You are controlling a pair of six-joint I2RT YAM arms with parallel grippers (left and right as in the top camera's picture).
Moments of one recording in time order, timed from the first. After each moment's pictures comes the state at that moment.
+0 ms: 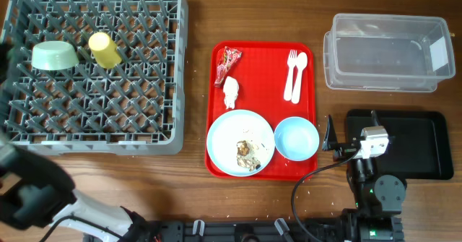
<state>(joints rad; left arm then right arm) 0.70 1.88 1.76 -0.76 0.53 -0.60 -0.04 0.02 0.01 0.00 -0.11 -0.10</state>
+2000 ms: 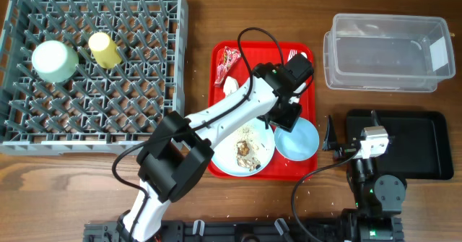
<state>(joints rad) -0.85 2.13 1.72 -0.98 0.20 -0.34 -0.04 0.02 0.01 0.00 -0.11 -0.10</state>
